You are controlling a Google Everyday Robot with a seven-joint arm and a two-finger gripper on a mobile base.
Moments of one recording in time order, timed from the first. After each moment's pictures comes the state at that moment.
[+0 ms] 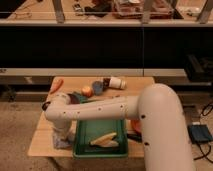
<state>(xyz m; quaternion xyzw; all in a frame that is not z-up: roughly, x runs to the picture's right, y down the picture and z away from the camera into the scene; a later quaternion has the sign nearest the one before) -0.220 0.231 0.788 0.00 -0.36 -0.91 0.21</state>
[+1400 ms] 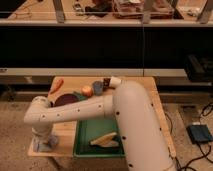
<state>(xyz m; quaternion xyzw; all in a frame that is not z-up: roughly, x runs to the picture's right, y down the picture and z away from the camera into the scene) -0.324 0.260 0.773 0.05 -0.37 -0.92 0.13</state>
